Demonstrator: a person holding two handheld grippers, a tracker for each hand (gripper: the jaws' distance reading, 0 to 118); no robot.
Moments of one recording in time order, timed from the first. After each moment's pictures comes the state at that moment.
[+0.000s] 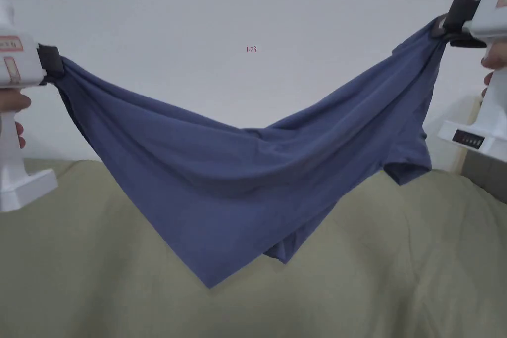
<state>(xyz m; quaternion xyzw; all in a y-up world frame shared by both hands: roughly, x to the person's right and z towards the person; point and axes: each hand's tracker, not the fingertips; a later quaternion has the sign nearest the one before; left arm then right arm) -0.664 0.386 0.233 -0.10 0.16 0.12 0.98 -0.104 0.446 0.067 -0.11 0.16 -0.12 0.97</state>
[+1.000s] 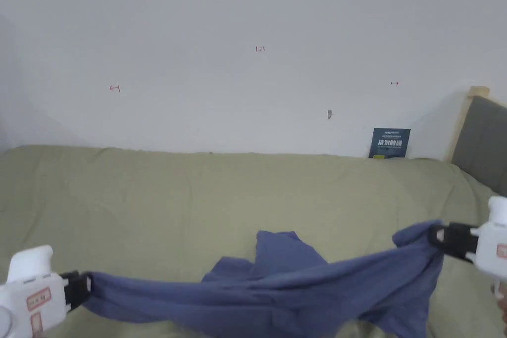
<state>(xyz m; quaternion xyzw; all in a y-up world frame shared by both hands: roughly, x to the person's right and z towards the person) -0.614 0.126 0.493 -0.30 0.12 0.19 0.93 0.004 0.193 0.286 -0.28 0.18 -0.10 0.94</state>
